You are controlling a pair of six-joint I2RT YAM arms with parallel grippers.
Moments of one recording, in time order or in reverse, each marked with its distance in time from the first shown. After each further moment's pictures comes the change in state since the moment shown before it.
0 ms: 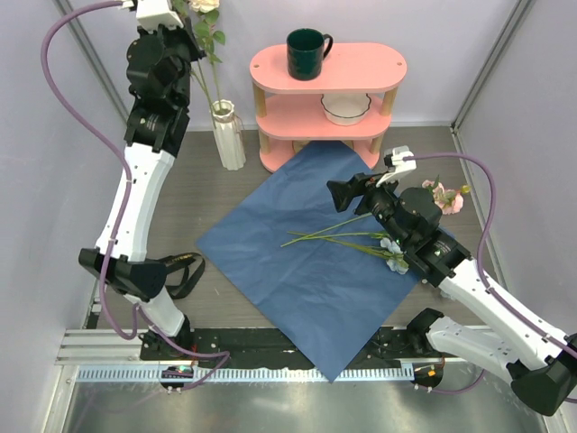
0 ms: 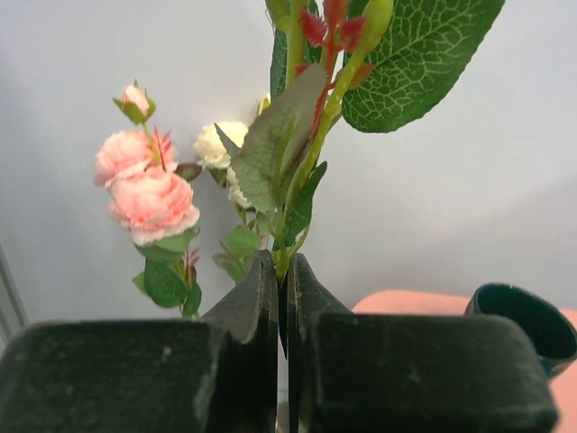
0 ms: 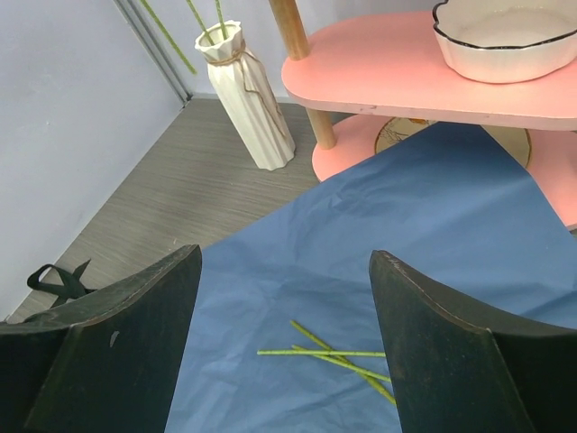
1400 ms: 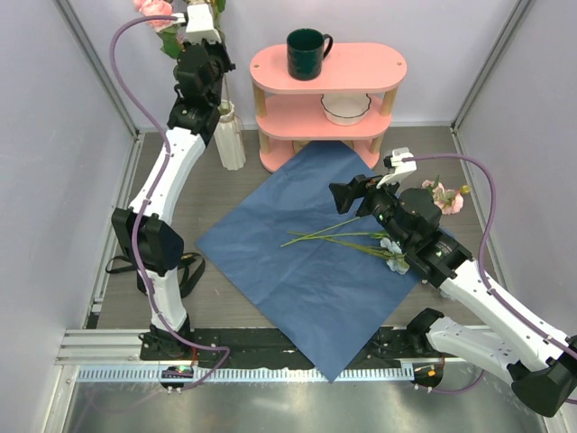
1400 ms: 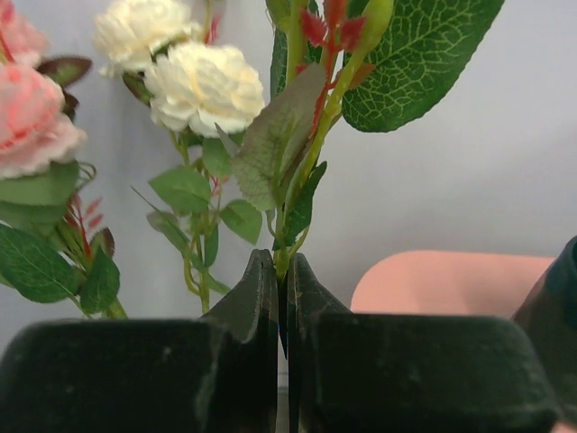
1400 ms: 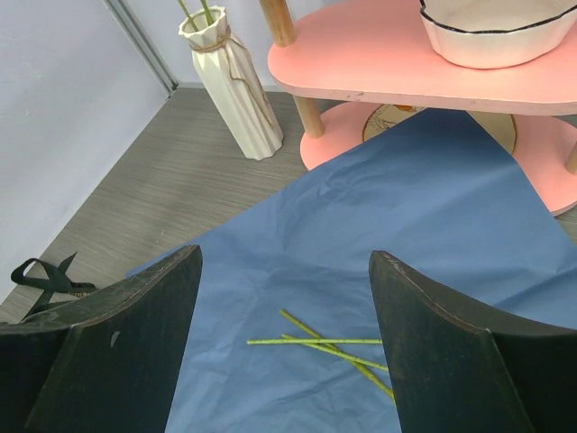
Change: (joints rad) left arm 0.003 0.251 0.002 0.180 0.042 0.008; right arm 0.000 -0.010 0.000 -0.047 0.019 -0.008
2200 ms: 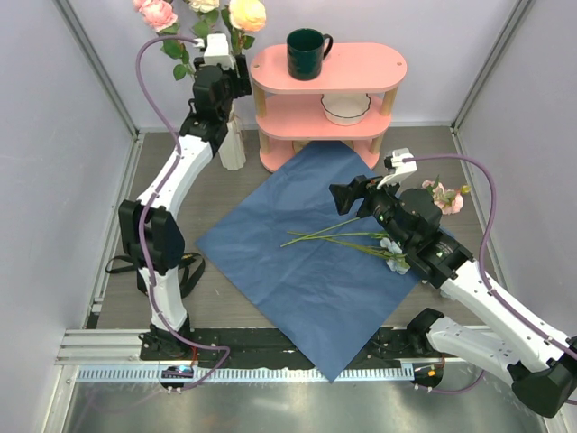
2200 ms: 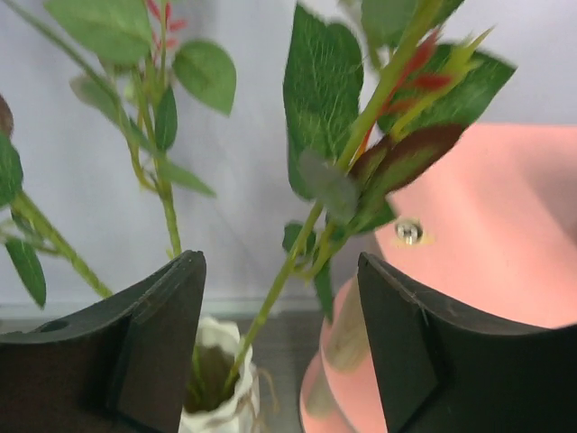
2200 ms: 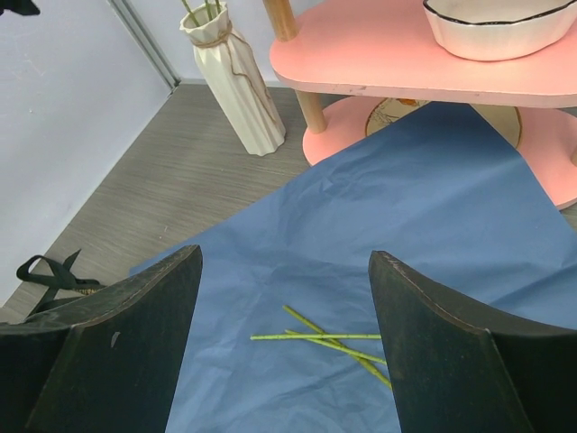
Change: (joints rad) left arm 0.000 0.034 -0.185 0.034 0.042 -0.007; right arm 0.000 -0.005 0.000 -0.014 -0.001 0.010
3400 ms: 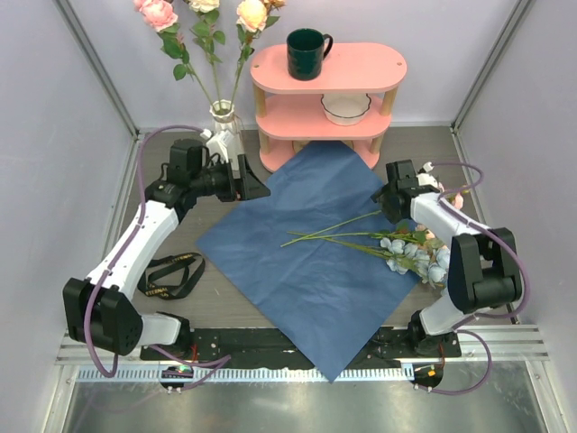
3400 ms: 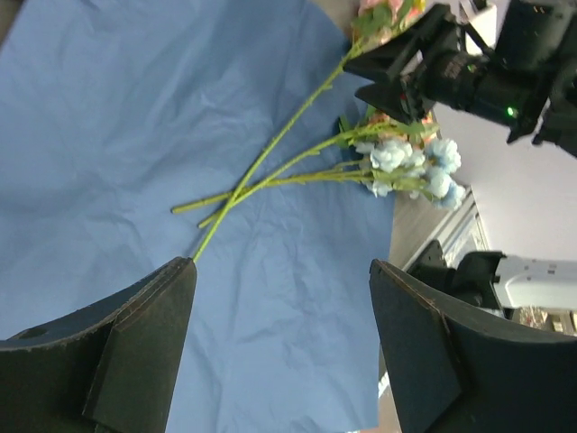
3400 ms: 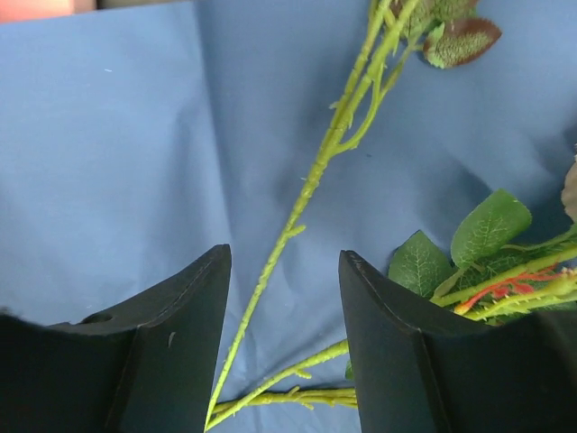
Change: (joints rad) left arm 0.031 -0.631 -0.741 -0.533 0.859 -0.375; right arm -0.489 0.647 0.120 -0.360 0.069 0.716
